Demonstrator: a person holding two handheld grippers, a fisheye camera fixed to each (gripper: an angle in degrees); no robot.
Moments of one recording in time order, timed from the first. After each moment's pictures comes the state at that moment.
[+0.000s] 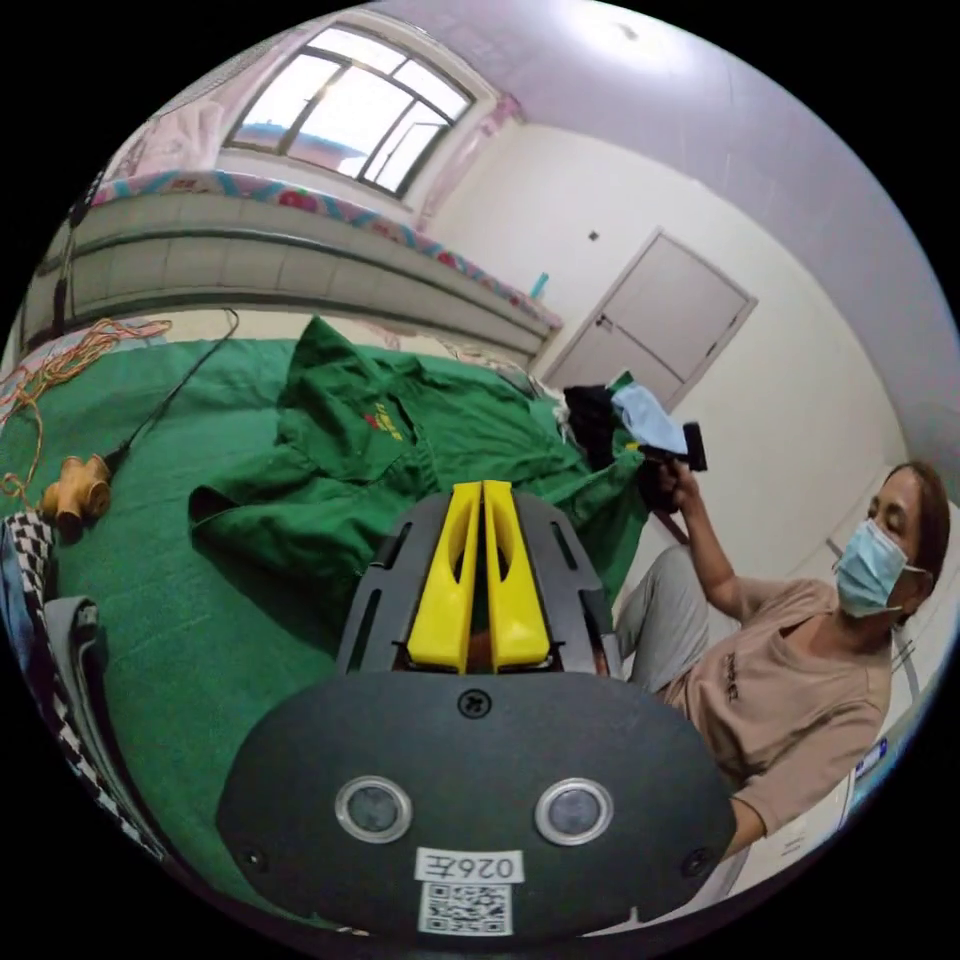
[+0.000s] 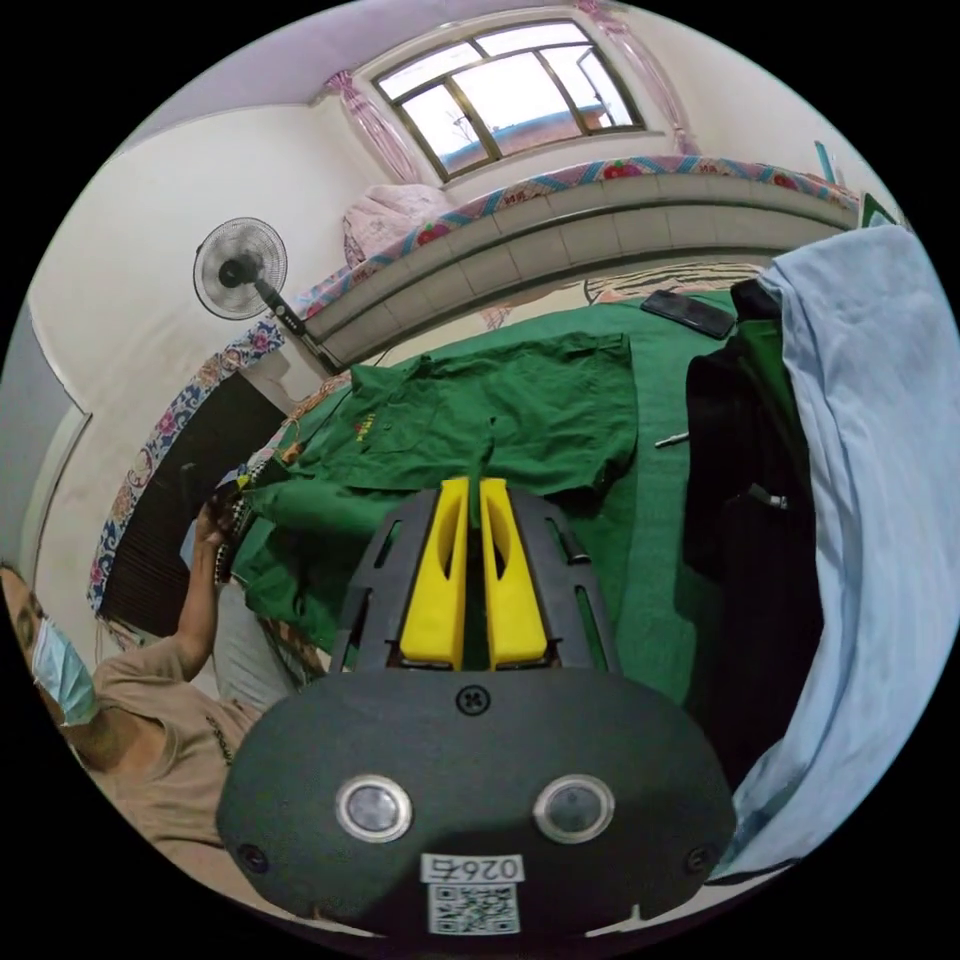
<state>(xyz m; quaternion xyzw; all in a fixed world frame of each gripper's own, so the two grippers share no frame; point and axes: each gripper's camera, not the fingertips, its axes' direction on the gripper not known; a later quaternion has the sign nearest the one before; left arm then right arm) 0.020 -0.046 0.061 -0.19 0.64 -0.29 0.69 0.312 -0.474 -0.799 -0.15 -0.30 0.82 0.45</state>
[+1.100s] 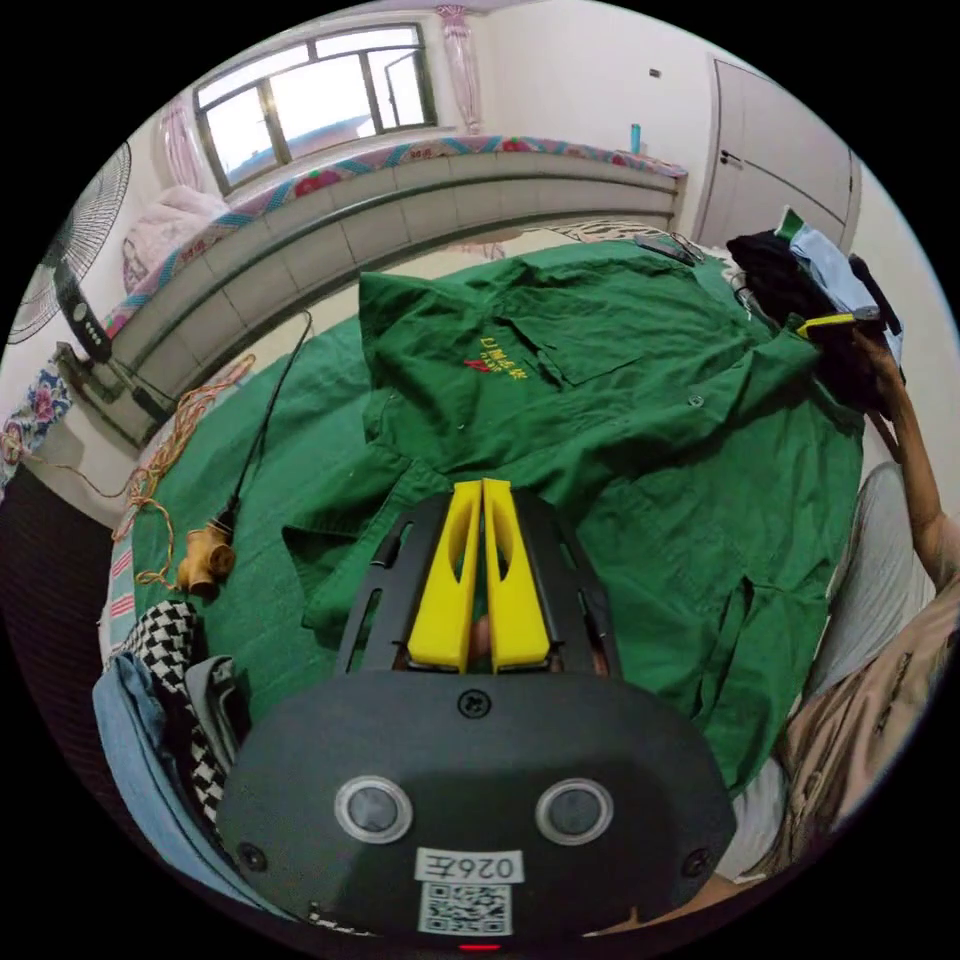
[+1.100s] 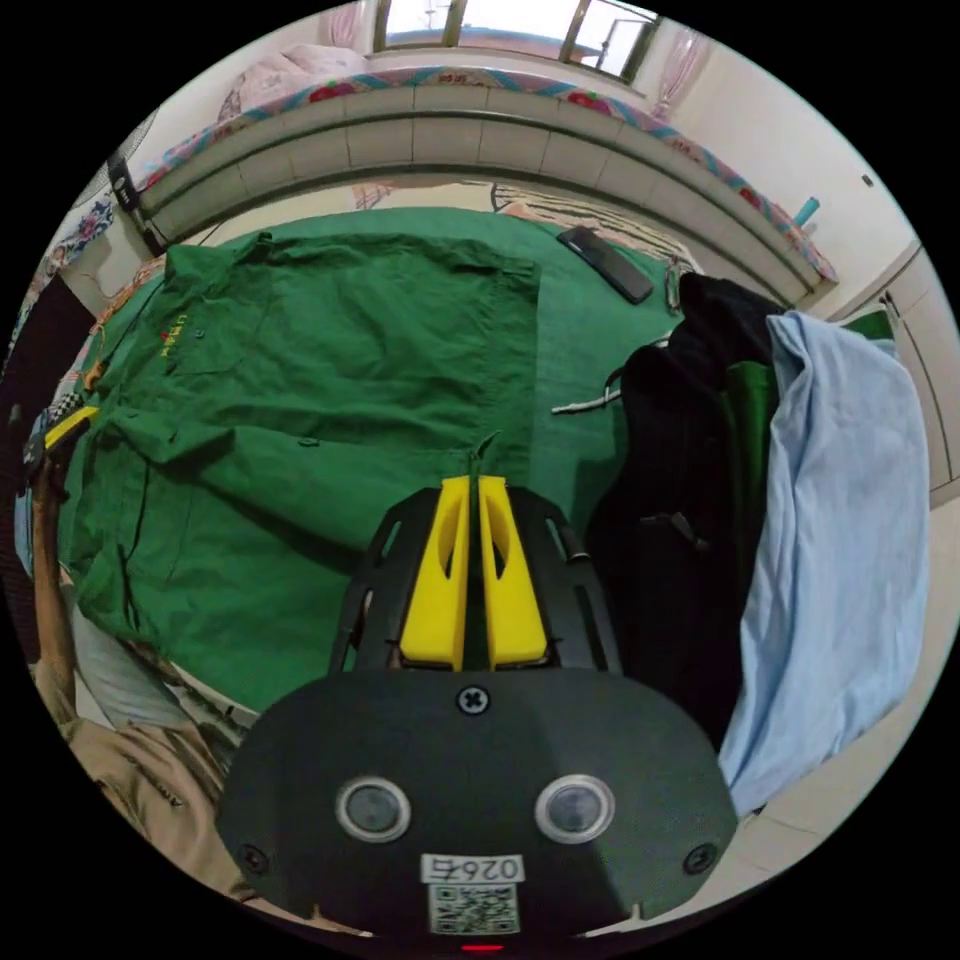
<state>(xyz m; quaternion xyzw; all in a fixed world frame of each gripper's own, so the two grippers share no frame) 0.159 -0.082 0.130 -0.32 0.44 -0.05 0.84 0.254 -0.417 -0.615 -0.45 -0.29 0.68 0.50</state>
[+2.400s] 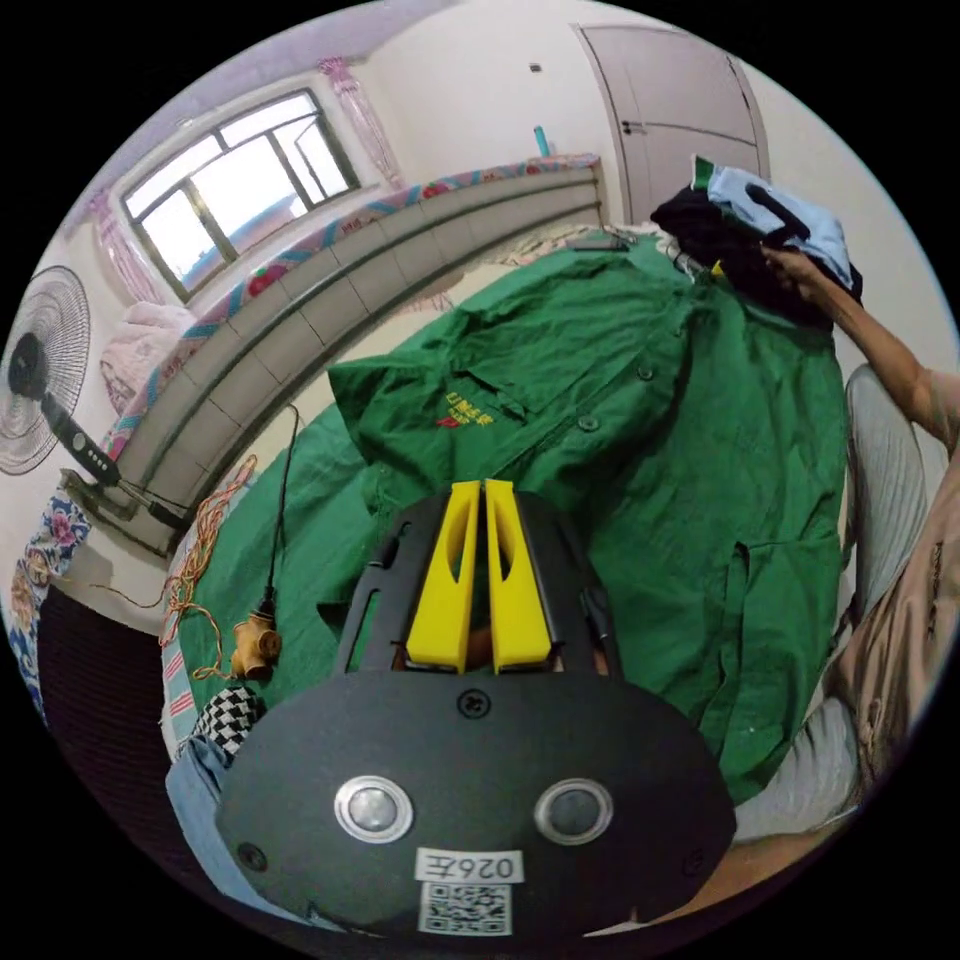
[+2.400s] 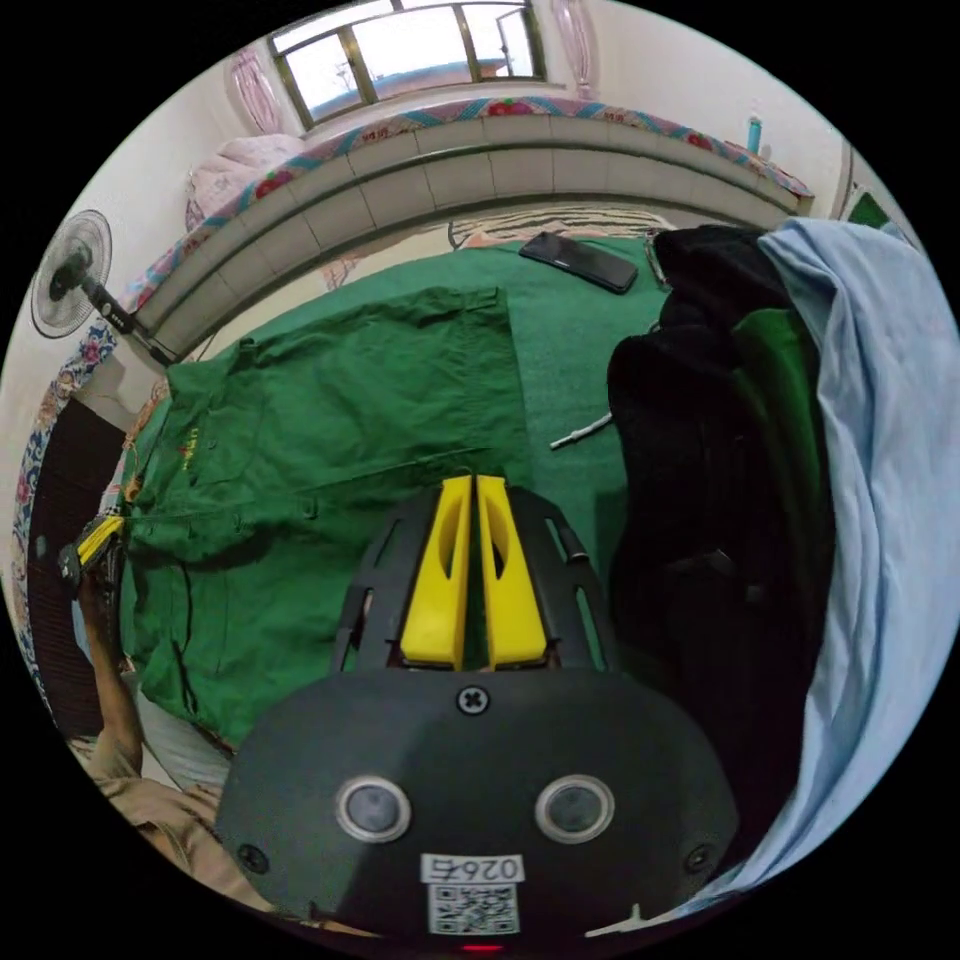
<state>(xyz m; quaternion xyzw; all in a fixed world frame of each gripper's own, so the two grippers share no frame) 0.199 -0.126 0.046 -0.21 0.45 0.04 0.87 0.152 -0.314 -0.544 -0.38 -0.25 0.78 0.42</state>
